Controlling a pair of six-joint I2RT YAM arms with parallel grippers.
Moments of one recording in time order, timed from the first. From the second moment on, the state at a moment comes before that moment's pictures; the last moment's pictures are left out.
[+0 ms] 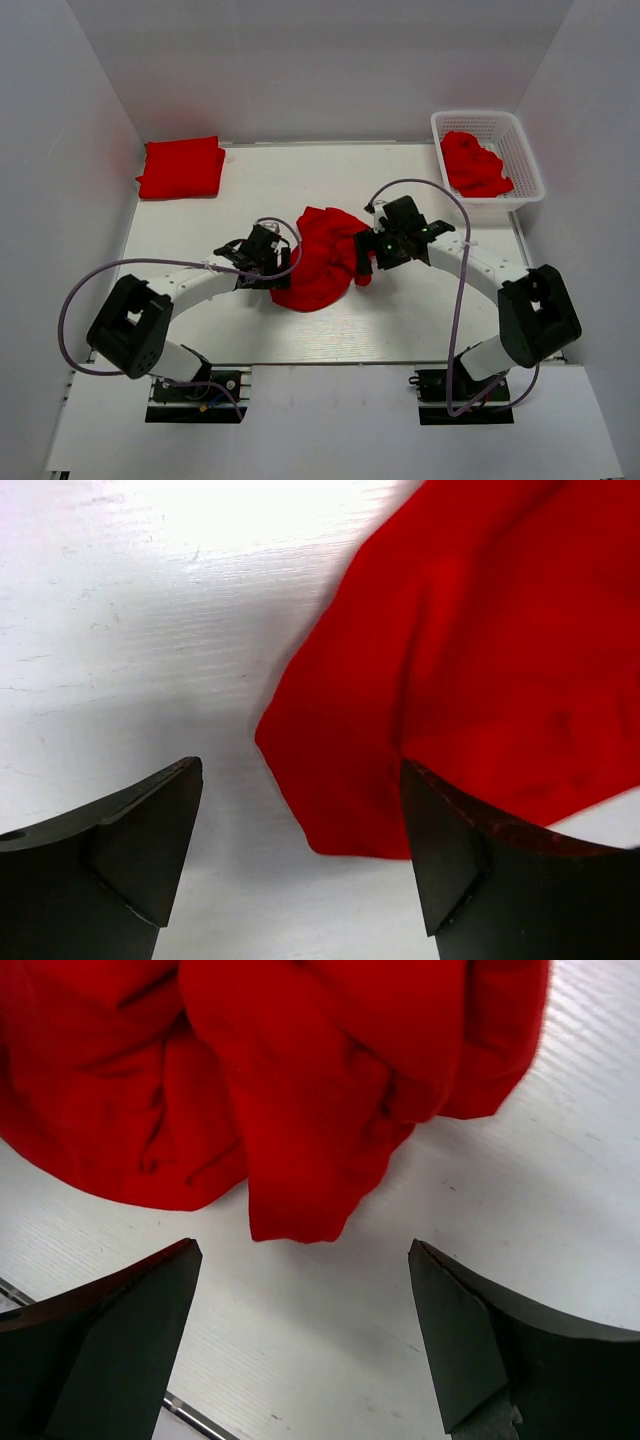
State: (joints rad) left arm -0.59 1.42 0.75 -0.38 -0.12 -0.49; right arm 0.53 1.47 0.94 -0.46 -0.24 0.15
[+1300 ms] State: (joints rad) left arm -0.59 1.05 1.37 -0.28 -0.81 -0.14; right arm 0.56 1.08 1.39 -0.38 0.69 0.07
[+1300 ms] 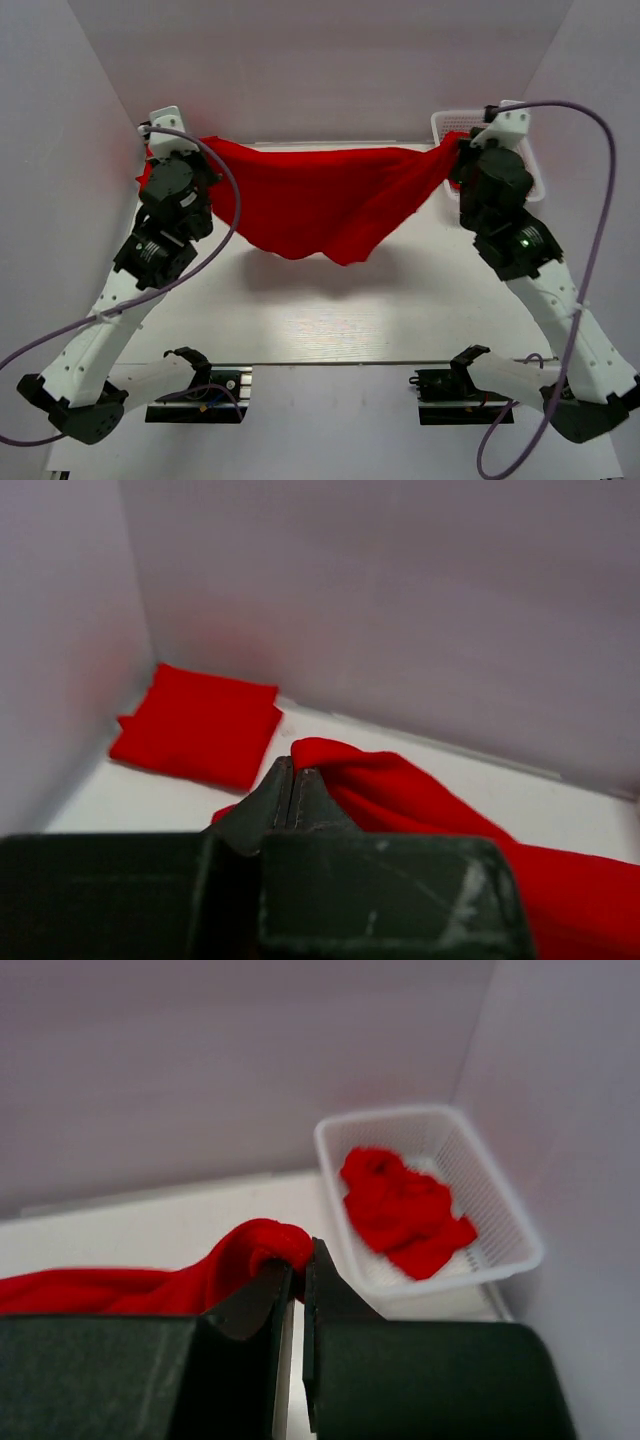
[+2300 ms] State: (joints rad) left arm -0.60 0.85 1.58 -0.24 -0.73 0.09; right arm 0.56 0.74 1.46 -0.36 0.47 -0.13
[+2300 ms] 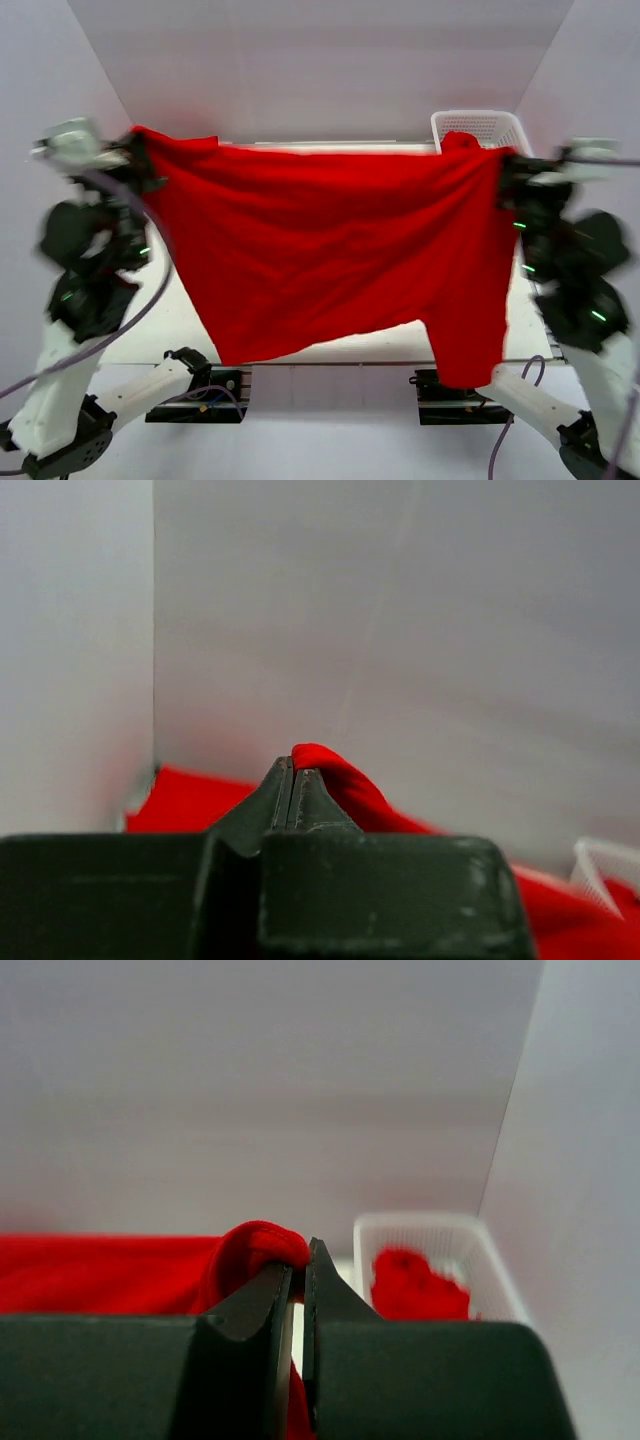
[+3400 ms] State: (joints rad) left arm -0.16 2.43 2.08 -0.47 -0.47 -0.29; right arm 0.26 2.22 1.85 -0.36 0.35 0.09
